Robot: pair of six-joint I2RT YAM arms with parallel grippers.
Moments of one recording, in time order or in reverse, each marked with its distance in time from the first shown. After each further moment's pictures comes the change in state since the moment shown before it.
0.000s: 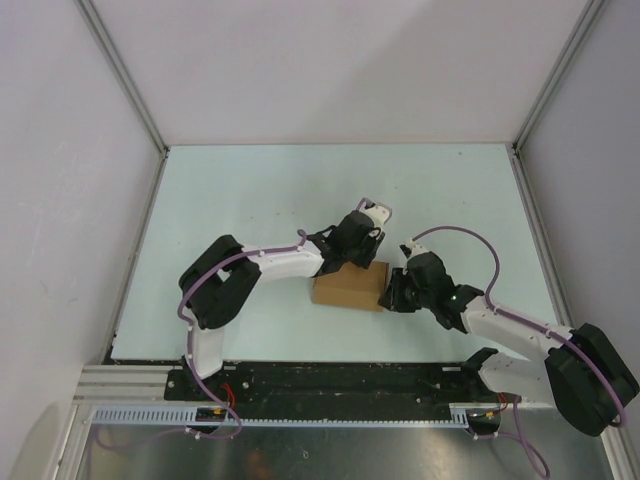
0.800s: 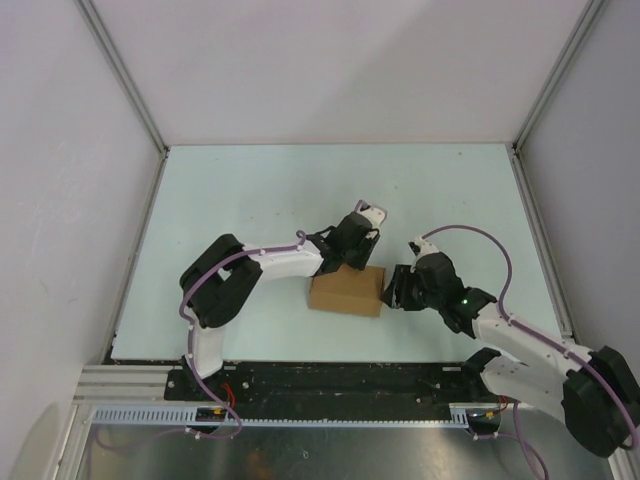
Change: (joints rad) left arm 0.013 0.010 -0.003 -0.026 -0.027 -0.016; right arm -0.011 -0.095 0.000 -0.059 0.034 -0.016
